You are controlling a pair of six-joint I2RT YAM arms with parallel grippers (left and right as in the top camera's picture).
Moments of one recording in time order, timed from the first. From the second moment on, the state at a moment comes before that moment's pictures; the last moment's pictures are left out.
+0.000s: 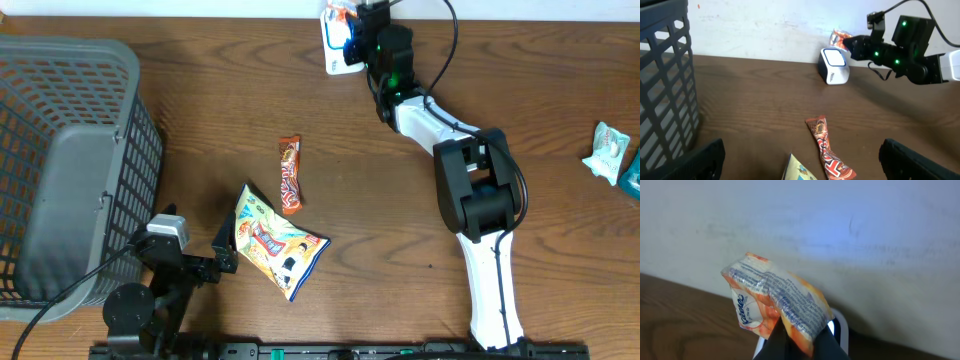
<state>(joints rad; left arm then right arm) 0.00 0.12 0.38 -0.45 0.24 -0.14 0.32 2.44 1.76 0.57 -0.07 0.09</state>
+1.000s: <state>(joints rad) 0.00 0.12 0.38 -0.45 0.24 -0.14 0.07 2.00 1.79 -0.69 0.49 0.10</state>
